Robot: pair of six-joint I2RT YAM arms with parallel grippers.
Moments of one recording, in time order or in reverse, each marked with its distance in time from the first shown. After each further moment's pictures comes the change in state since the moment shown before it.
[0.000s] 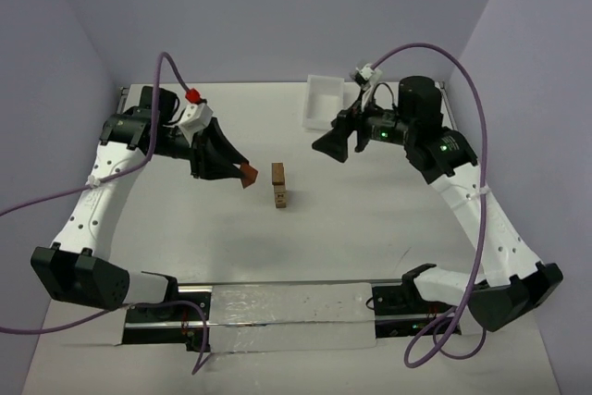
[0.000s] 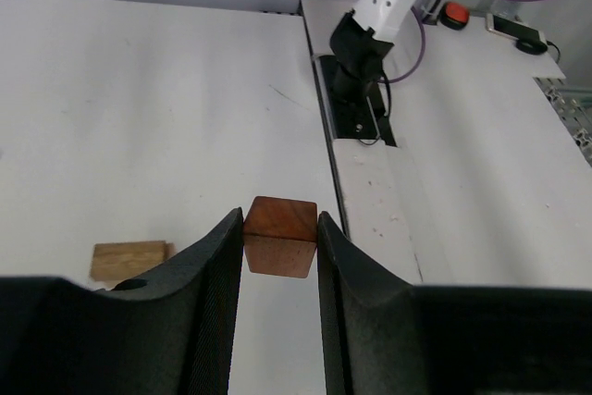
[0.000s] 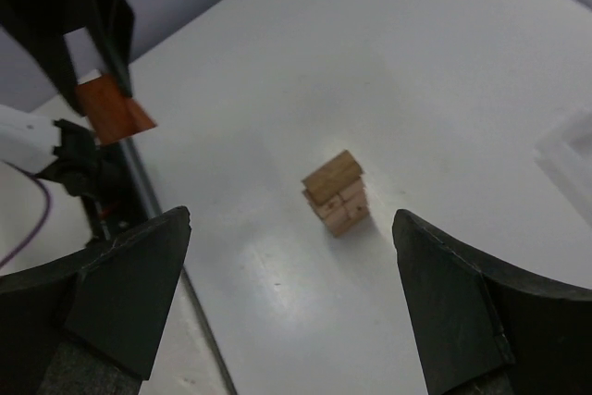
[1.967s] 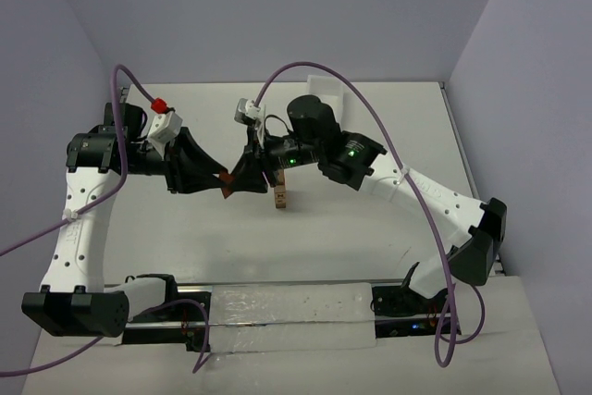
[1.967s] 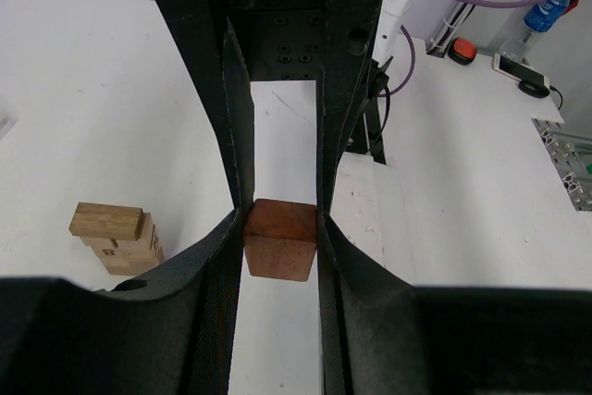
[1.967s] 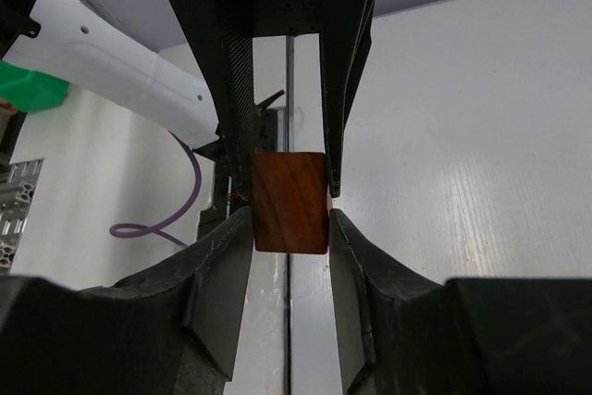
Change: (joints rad) left arm 0.162 -0.158 -0.036 -0.180 0.036 0.011; right arm 0.546 0.317 0.155 0.203 0.013 0.039
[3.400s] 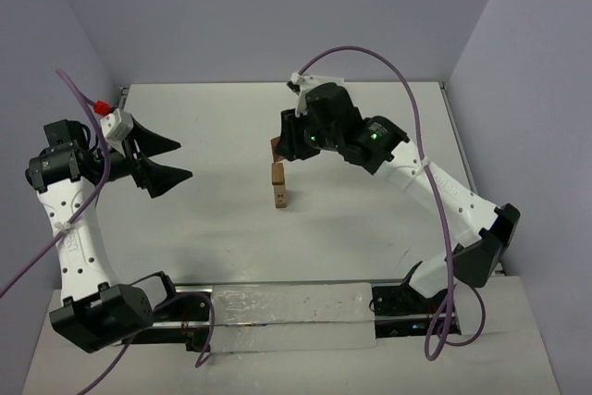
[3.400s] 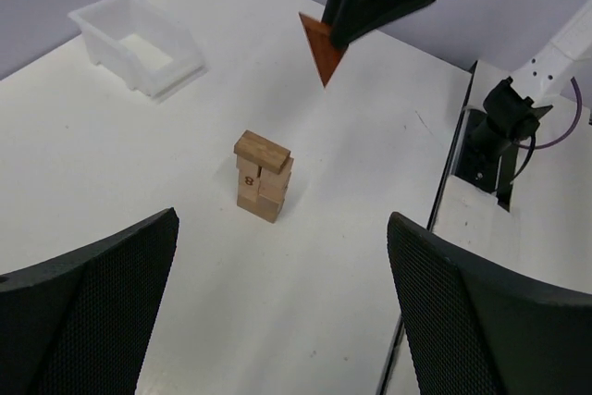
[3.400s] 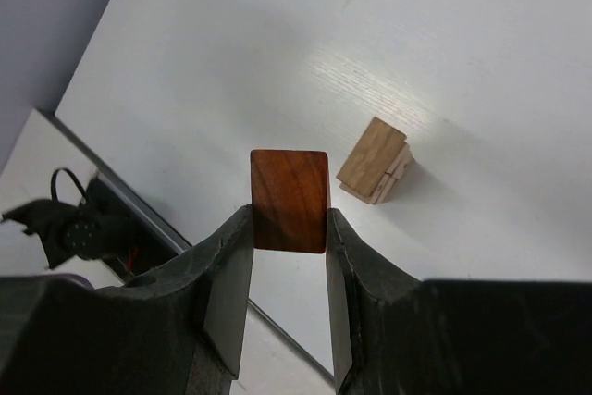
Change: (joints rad) left arm 0.445 -0.056 -0.082 0.019 0.007 0.039; right arm -0.129 -0.023 0.089 -0.401 0.613 0.290
